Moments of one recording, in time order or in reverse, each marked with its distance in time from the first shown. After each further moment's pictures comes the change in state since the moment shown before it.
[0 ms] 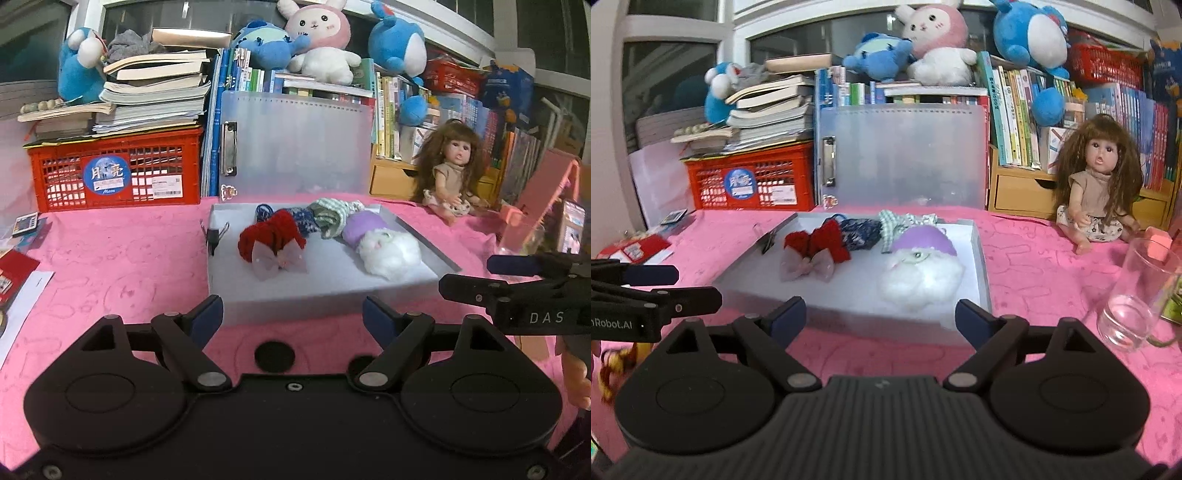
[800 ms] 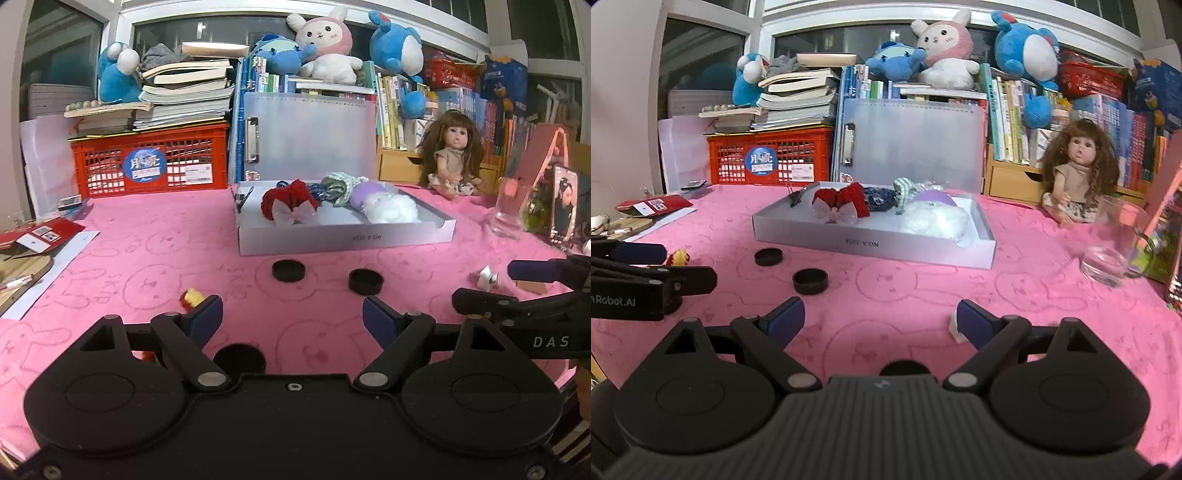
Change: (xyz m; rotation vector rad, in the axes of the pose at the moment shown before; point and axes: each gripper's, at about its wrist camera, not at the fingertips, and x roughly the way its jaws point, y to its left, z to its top) left arm -0.067 -0.011 -0.085 0.028 -0.055 0.091; right arm -0.058 0.038 -0.084 -0.047 -0.049 -0.050
